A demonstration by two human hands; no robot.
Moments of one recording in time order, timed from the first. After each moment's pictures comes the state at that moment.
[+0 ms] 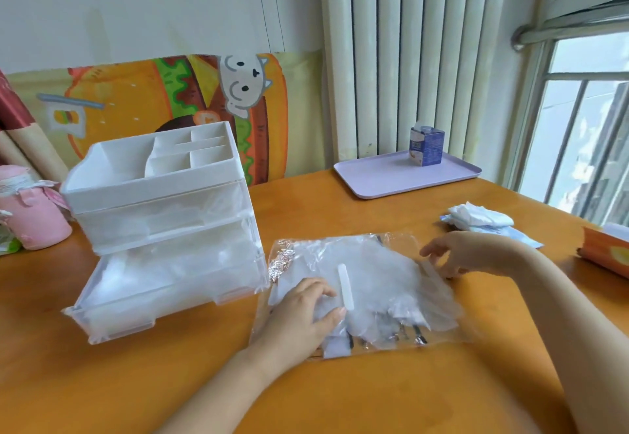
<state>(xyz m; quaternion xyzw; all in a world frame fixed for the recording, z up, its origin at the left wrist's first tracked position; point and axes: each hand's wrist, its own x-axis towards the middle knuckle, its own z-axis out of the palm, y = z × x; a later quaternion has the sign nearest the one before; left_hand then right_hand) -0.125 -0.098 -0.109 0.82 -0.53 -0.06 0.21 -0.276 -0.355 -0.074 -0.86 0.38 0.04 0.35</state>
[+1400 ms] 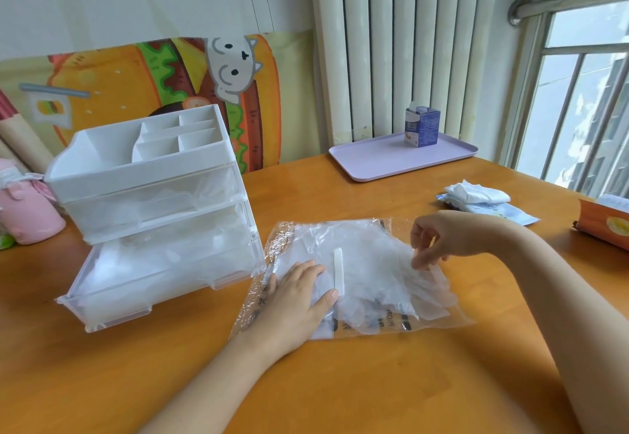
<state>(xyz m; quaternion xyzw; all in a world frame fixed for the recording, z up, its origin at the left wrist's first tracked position) -0.106 -0.102 -0.138 0.84 -0.52 -0.08 0.16 -0.277 -0.325 -0.063 -0.92 0.28 0.06 0.26</state>
